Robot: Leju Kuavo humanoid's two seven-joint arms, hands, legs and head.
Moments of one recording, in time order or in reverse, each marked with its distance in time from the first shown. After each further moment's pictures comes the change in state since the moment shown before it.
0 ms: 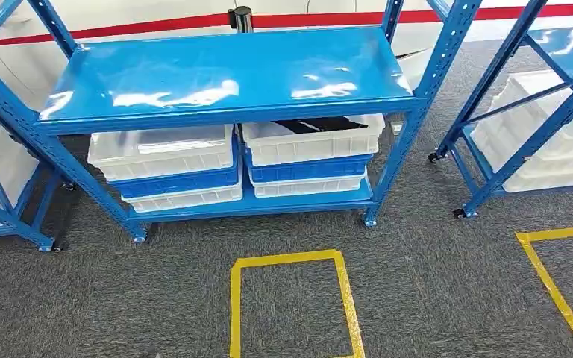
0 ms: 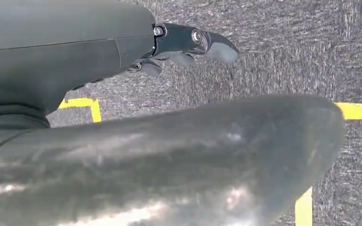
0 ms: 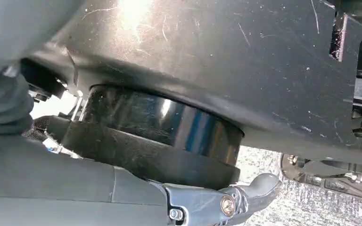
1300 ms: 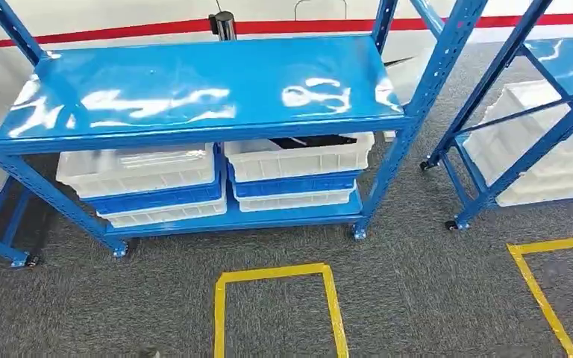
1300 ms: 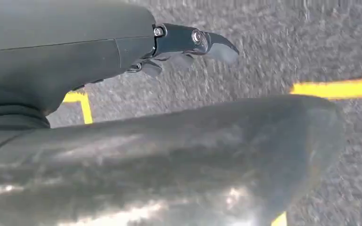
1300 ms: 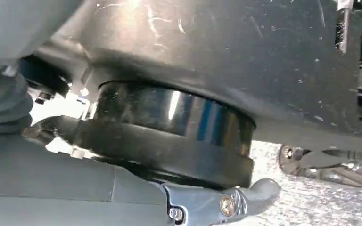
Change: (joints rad) left arm 0.000 -0.005 0.001 0.000 -0.013 0.002 -0.002; right arm 0.012 0.001 0.000 0.001 -0.006 -0.009 -0.003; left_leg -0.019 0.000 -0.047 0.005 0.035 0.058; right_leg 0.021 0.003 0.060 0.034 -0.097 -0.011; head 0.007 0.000
